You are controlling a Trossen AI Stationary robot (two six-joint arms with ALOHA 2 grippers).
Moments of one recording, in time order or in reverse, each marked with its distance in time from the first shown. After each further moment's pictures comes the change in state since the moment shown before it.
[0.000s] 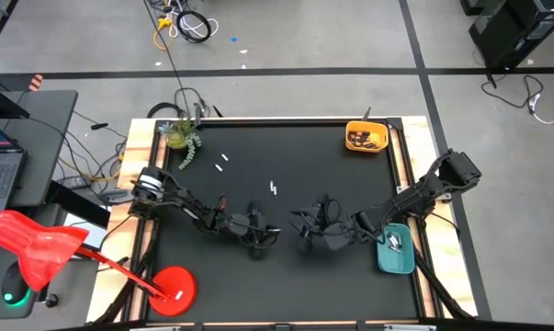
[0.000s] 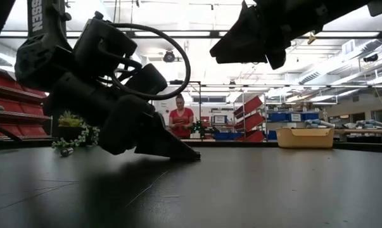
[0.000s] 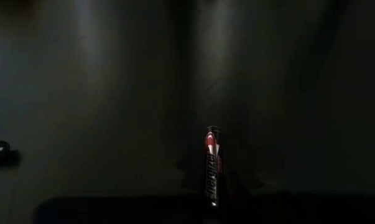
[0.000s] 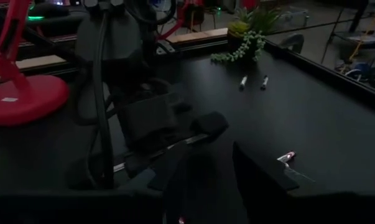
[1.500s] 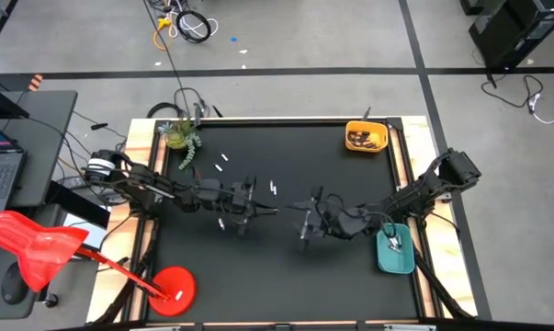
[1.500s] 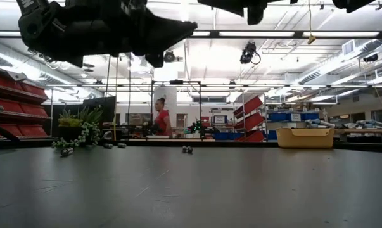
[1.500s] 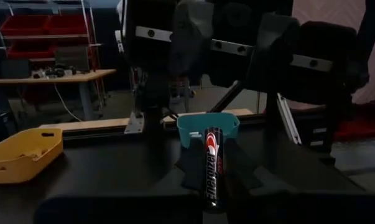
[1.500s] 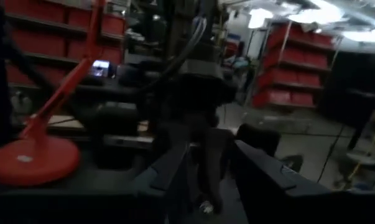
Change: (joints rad) left arm 0.163 -0.476 -0.097 0.186 0.331 0.157; right arm -0.036 0.000 0.000 0.498 -0.086 -0.578
